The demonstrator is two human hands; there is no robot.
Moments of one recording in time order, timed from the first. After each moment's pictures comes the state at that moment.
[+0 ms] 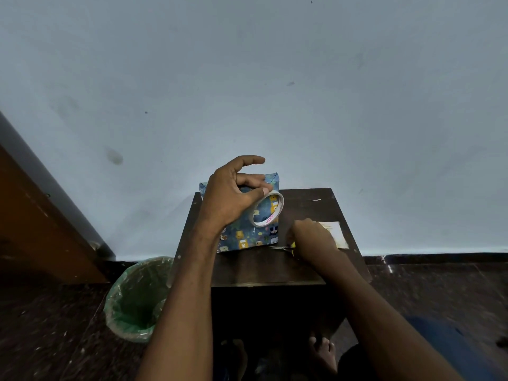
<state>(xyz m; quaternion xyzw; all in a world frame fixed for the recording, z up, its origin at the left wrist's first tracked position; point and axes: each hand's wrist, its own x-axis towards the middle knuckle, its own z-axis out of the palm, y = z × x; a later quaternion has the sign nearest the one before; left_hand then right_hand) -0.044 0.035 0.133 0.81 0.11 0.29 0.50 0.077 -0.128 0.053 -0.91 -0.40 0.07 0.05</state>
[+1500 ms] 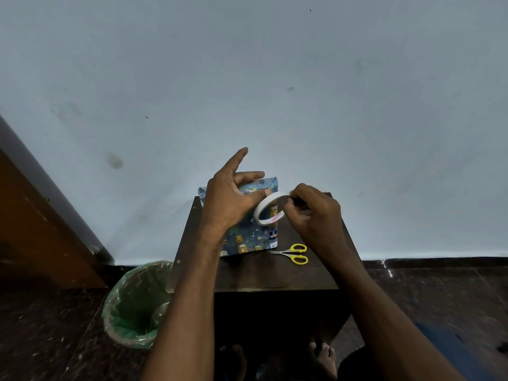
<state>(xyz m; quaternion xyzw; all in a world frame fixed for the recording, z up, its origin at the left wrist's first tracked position) -0.036 0.031 0.133 0.80 0.17 0.34 0.47 0.075 -0.127 0.089 -0.71 -0.45 -0.27 0.47</state>
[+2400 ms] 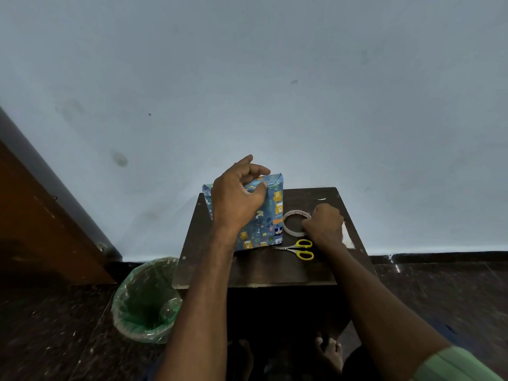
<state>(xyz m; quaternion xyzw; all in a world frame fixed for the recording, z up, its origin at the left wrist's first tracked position) -0.032 0.026 0.122 0.81 0.19 0.39 0.40 0.123 -0.106 0.024 -0.93 -0.15 0.03 0.34</state>
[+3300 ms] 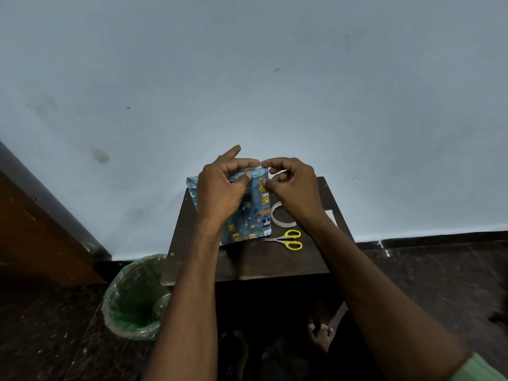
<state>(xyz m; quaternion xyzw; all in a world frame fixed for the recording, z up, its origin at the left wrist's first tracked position) -0.025 0.033 0.117 0.80 0.18 0.37 0.43 0.086 -0.096 0.100 -0.71 -0.33 0.01 0.63</state>
